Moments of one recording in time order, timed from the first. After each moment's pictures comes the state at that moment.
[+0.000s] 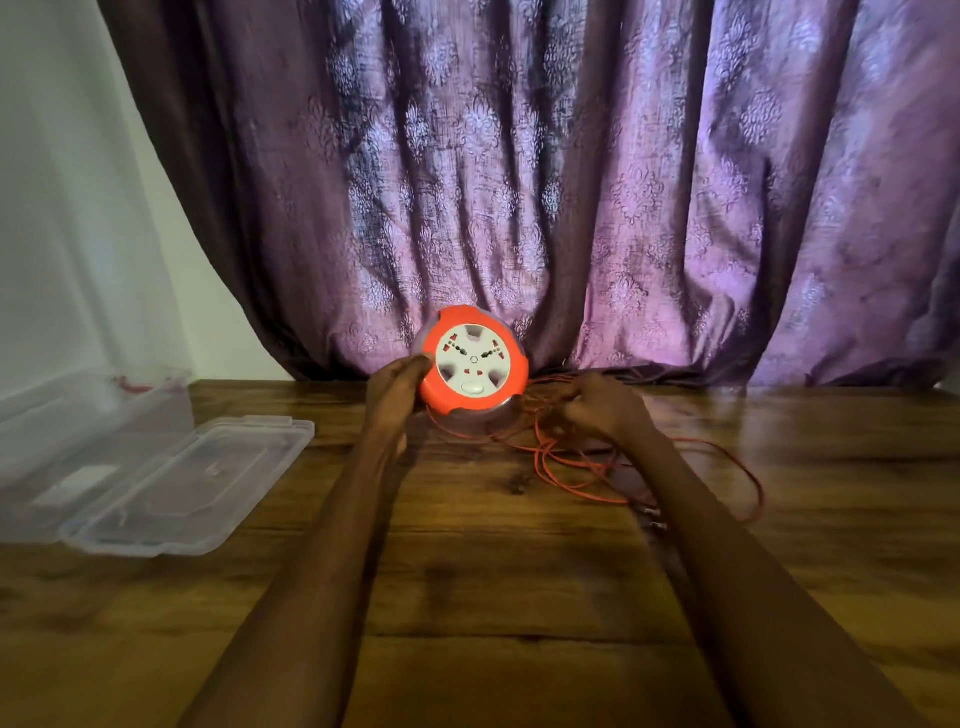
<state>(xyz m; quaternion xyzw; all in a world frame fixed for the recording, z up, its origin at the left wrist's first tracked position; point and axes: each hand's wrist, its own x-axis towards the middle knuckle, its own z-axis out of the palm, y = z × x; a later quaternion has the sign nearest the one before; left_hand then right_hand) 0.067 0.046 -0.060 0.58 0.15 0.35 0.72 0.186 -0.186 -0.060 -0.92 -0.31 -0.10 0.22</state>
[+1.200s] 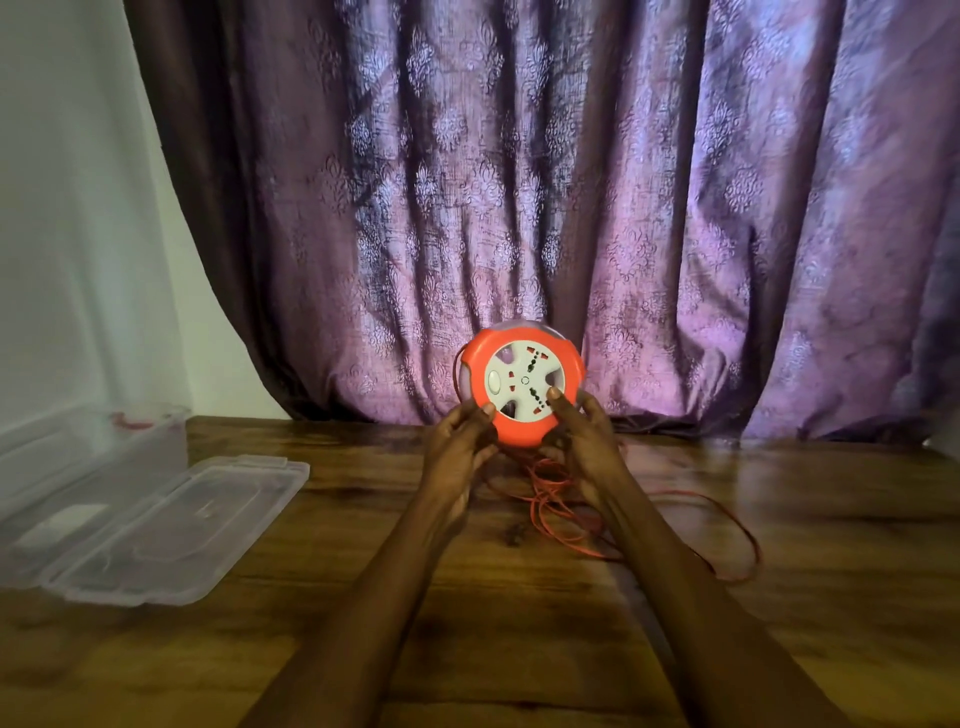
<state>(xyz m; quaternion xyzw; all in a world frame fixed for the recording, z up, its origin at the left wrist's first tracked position) 0.086 -0.016 -0.069 0.50 0.01 0.27 0.82 0.169 -0.150 -0.059 -0.51 -0.22 0.07 0.83</state>
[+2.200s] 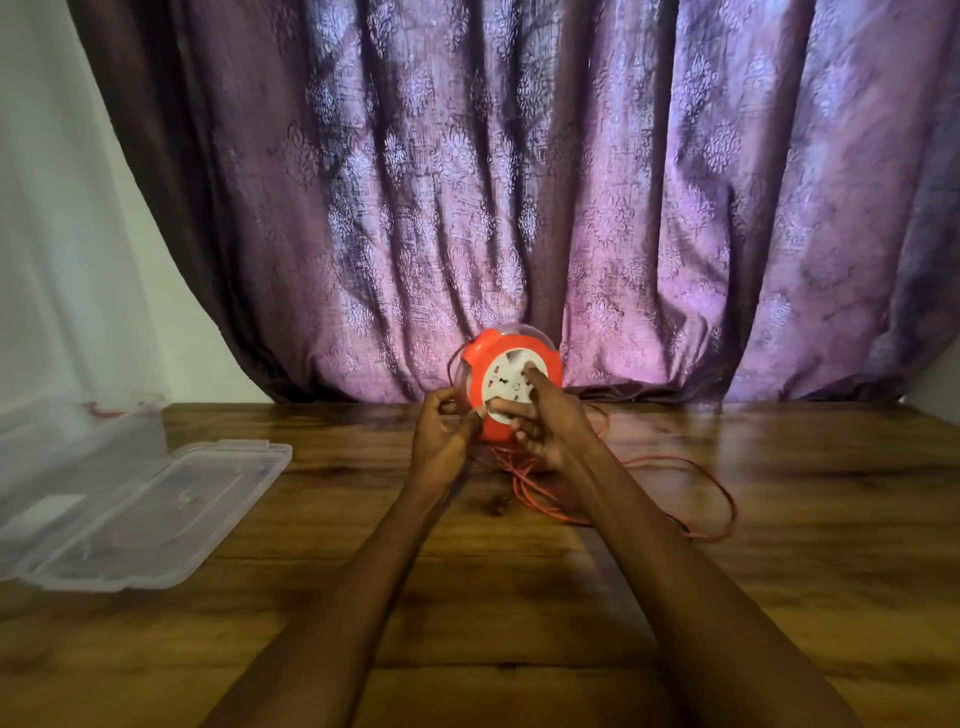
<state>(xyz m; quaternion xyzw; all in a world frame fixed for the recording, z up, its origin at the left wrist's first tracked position) 0.094 -0.021 -0.097 0.60 0.02 0.38 0.71 0.149 -0.144 -0.046 -0.58 -0.08 0.19 0.79</state>
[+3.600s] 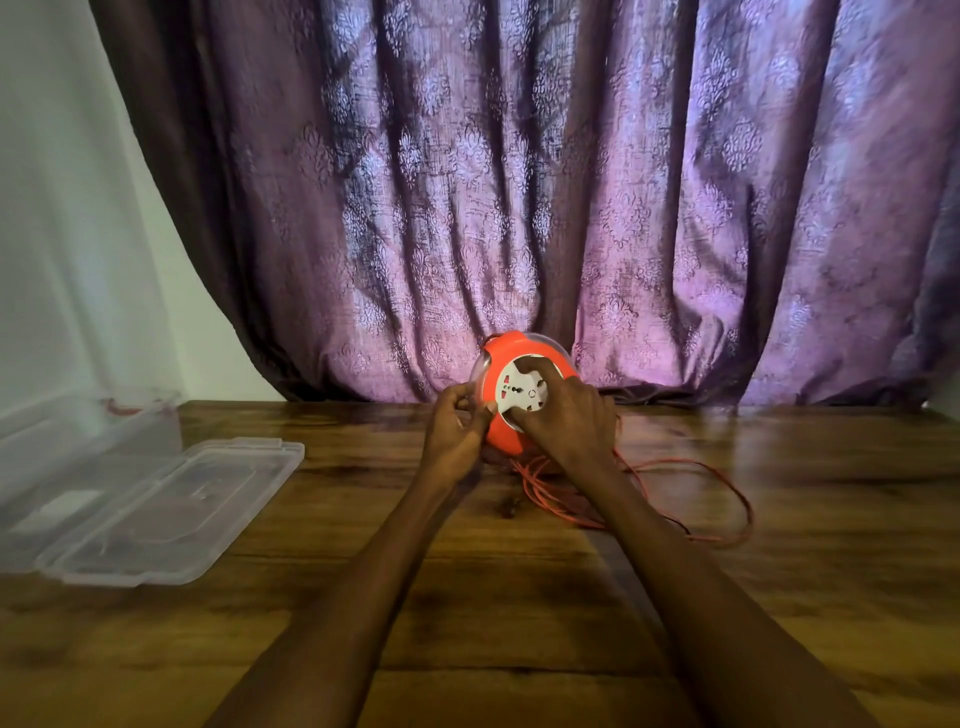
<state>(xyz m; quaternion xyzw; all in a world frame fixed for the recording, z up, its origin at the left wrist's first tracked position) 0.094 -0.015 -0.087 0.68 0.06 0.37 0.63 0.143 -0.154 -0.055 -0.88 -0.24 -0.29 0.28</state>
